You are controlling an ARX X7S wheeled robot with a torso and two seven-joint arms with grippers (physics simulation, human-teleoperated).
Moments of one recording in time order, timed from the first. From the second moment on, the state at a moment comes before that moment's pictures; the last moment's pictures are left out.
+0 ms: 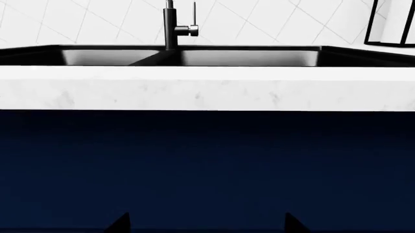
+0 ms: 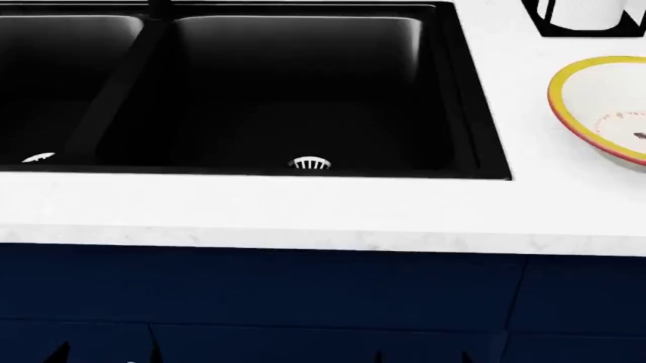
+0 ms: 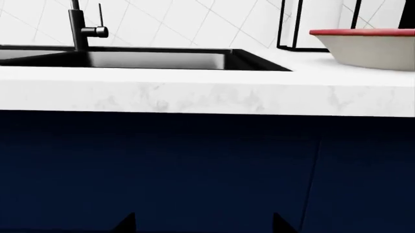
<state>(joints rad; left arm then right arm) 0.00 -0.05 0.05 0.01 -0.05 -0.02 -0.06 0.00 0.05 -0.06 -0.01 0.03 0.00 0.06</state>
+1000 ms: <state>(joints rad) -0.01 -0.11 0.13 0.00 -0.10 -0.04 -0.13 0.01 0.11 -0.14 -0.01 0.08 0.03 0.14</state>
